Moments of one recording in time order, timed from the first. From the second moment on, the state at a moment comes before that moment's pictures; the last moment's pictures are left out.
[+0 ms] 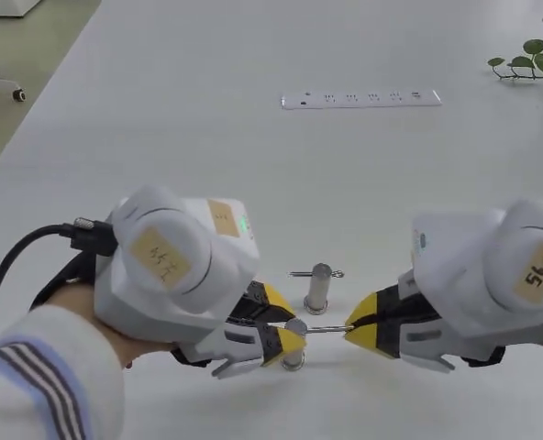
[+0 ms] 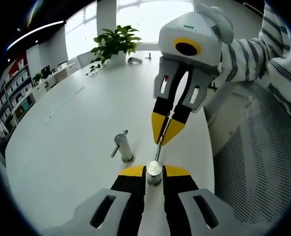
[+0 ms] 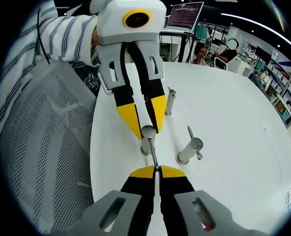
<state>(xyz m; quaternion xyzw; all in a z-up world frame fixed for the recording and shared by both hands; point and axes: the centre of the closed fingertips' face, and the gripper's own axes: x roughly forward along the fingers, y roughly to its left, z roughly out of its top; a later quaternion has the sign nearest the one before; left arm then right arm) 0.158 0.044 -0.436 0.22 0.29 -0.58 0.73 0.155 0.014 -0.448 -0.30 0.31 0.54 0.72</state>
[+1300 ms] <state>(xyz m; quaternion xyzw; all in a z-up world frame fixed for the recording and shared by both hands) 0.156 0.040 -0.438 0.18 0.31 -0.57 0.74 0.153 0.043 -0.454 -0.30 0.28 0.59 0.69</state>
